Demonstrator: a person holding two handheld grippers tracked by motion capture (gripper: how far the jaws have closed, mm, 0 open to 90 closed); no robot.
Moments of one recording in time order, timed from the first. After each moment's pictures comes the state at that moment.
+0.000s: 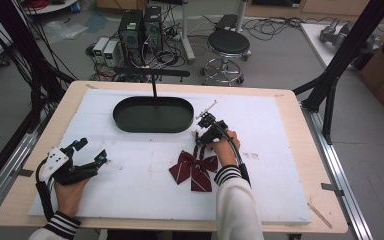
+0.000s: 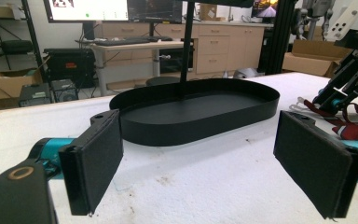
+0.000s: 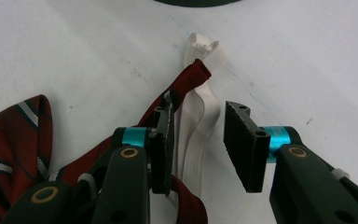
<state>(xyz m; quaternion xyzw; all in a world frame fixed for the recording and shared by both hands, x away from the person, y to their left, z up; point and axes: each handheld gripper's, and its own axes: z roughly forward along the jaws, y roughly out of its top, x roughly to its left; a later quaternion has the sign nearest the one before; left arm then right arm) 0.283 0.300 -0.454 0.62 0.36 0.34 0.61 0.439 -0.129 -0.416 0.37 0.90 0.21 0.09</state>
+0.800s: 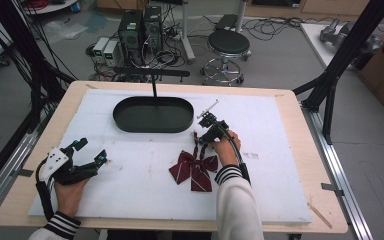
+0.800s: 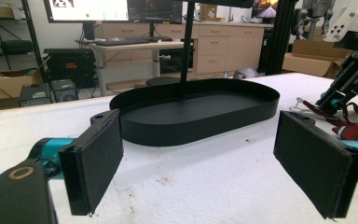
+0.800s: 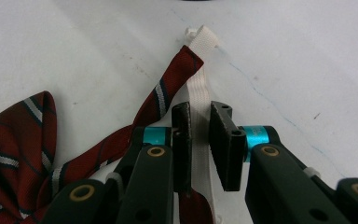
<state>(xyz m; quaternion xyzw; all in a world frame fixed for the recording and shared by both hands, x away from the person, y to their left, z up) 0.283 0.300 -0.454 0.62 0.36 0.34 0.61 0.442 -0.132 -0.418 0.38 0.90 0.22 0.07</state>
